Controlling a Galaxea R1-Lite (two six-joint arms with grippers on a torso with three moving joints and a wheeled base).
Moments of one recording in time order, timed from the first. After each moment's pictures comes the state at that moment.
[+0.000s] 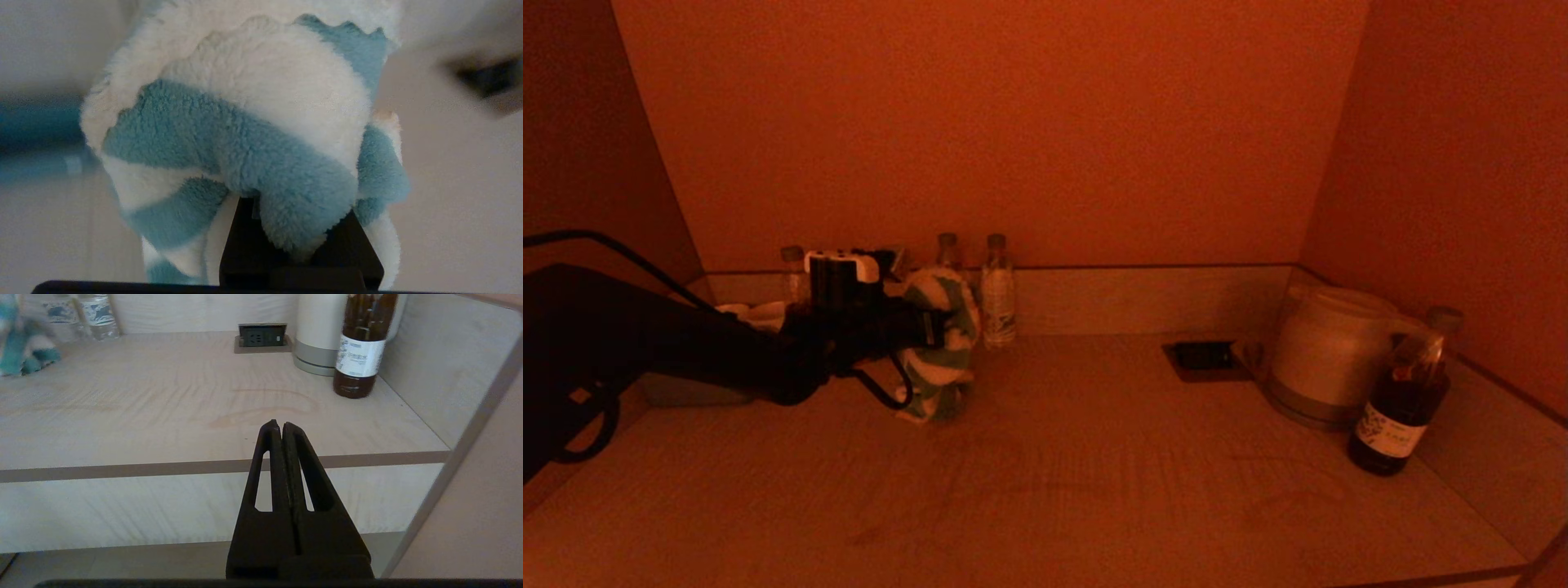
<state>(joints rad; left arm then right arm) -0.34 2.25 -1.40 -0.58 -0.13 -0.12 -0.01 0.00 0.00 0.00 0.00 0.00</state>
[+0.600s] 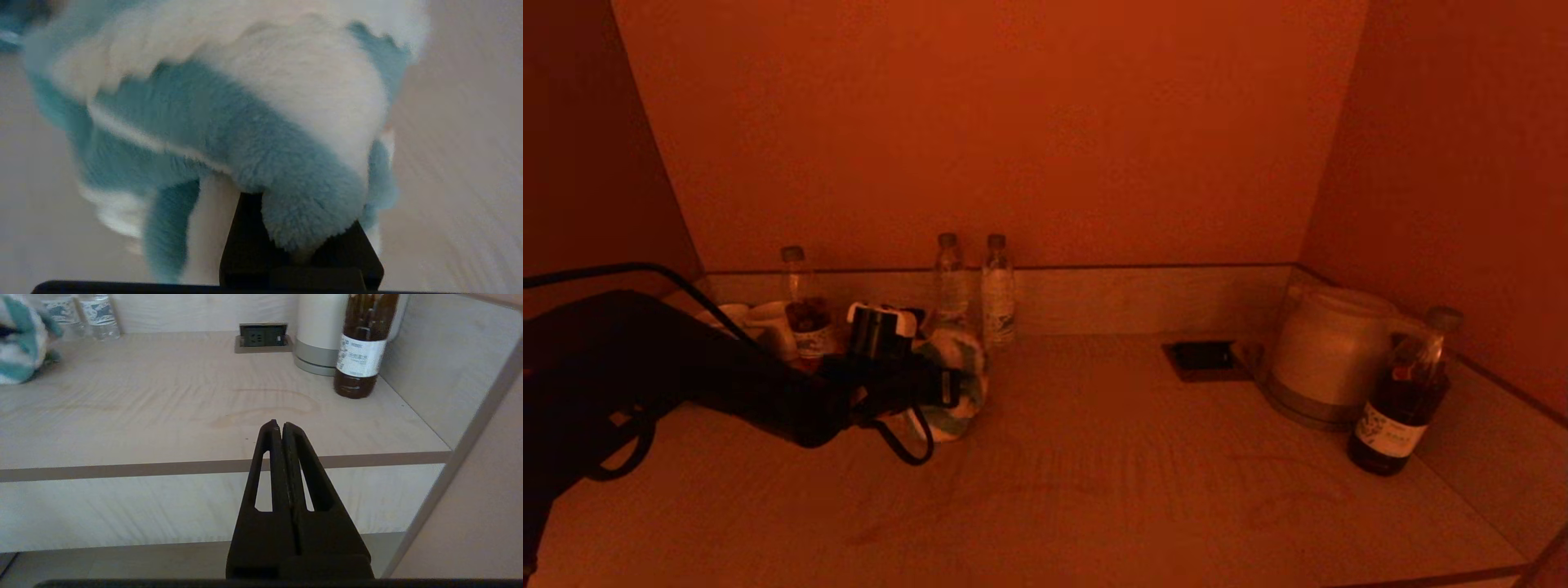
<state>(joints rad) -0.41 2.28 -1.28 -0.50 0.00 -0.14 -0.01 0.00 0.00 0.00 0.00 0.00</state>
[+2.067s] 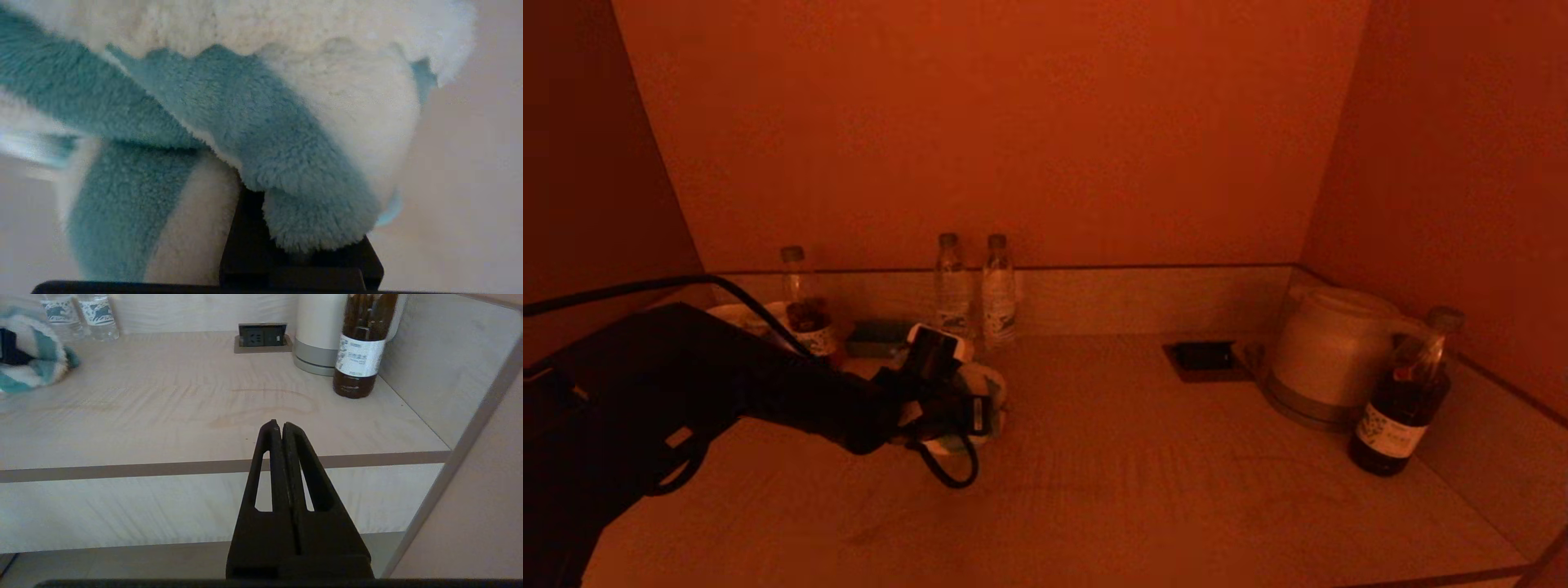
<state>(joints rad) -0.55 2.34 -1.41 -0.23 0.17 -0.31 -0.01 0.00 0.00 0.00 0.00 0.00</state>
